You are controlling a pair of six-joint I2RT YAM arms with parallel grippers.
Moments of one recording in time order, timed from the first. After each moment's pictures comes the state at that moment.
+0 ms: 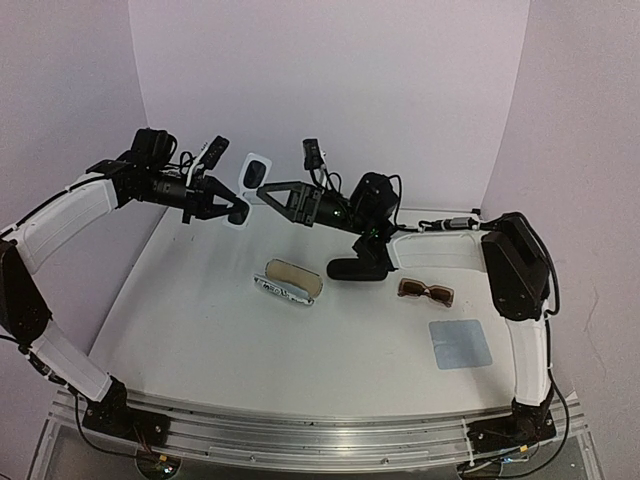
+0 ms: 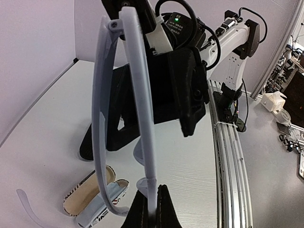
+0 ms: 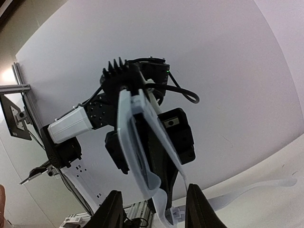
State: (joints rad) left arm -0.34 1.49 1.43 -0.58 1.08 0.45; right arm 0.82 2.14 1.60 0.99 -0.71 0.79
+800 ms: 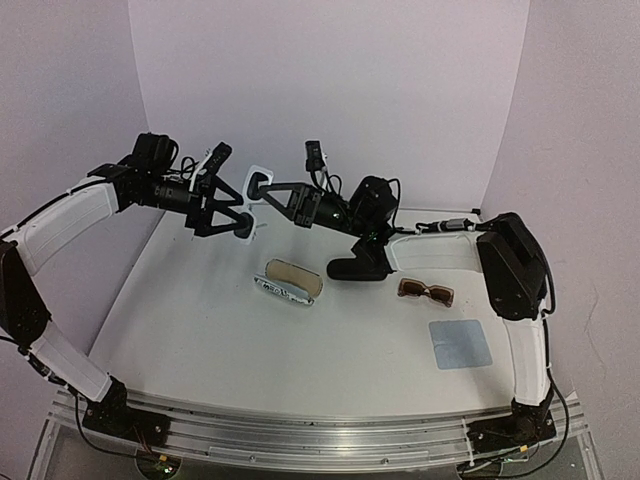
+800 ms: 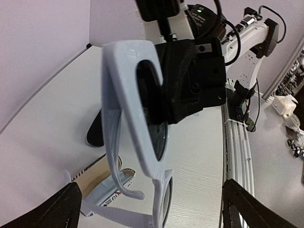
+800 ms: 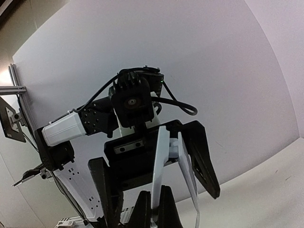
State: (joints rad) left arm -0.34 1.48 1.40 -0.58 1.00 0.41; right arm 0.81 2.16 1.60 1.02 -0.68 0.78
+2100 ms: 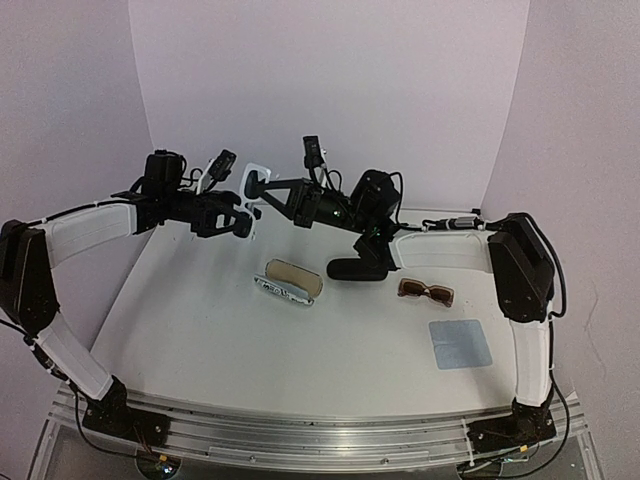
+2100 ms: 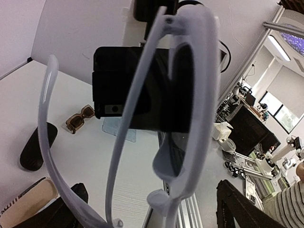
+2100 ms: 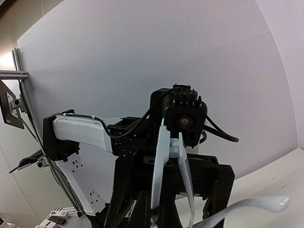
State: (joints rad) left arm -0.34 1.56 1.21 -0.04 1.38 -0.06; right arm 0.83 2.11 1.58 0.96 -0.70 0.67
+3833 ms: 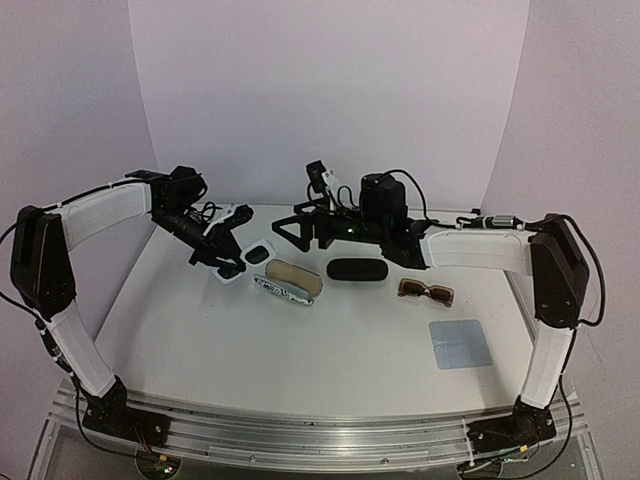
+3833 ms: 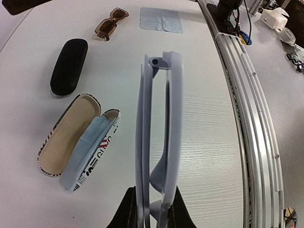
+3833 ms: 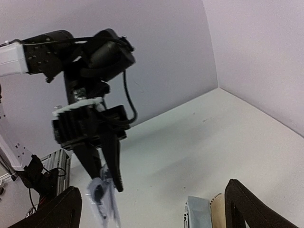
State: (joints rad) left arm -0.37 1.70 1.44 -0.98 0.88 1.04; right arm 0.79 1.91 1.41 0.38 -0.45 0.23
